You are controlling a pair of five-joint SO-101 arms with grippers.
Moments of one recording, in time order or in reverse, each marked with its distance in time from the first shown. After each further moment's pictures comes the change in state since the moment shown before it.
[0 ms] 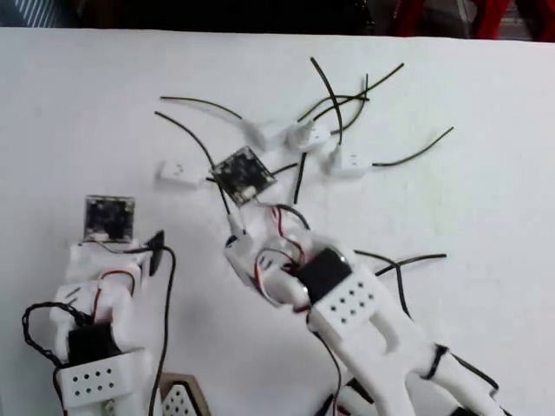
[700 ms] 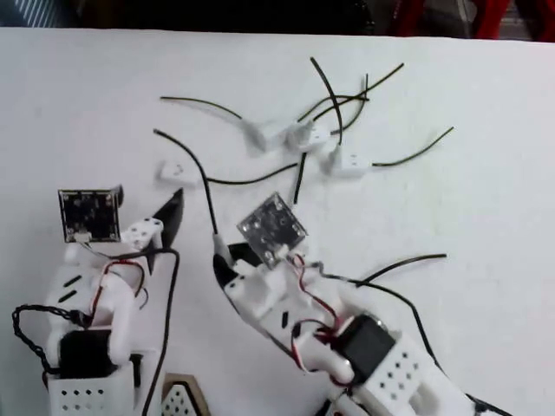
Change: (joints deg) left arm 13.2 0.0 -14.2 0.2 12.0; right arm -8.7 -29.1 13.6 -2.6 -2.5
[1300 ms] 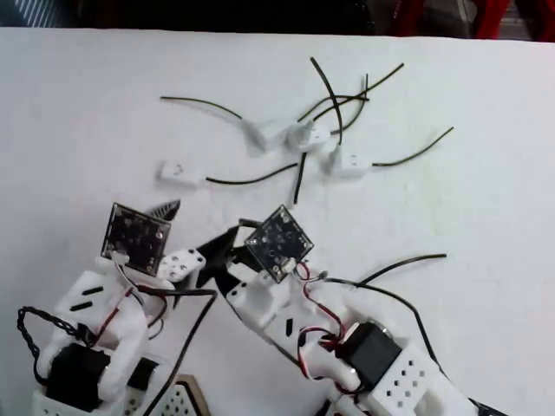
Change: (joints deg) left arm 18.5 -0.8 -11.0 14.8 -4.0; right arm -0.4 -2.4 1.1 0.0 1.7
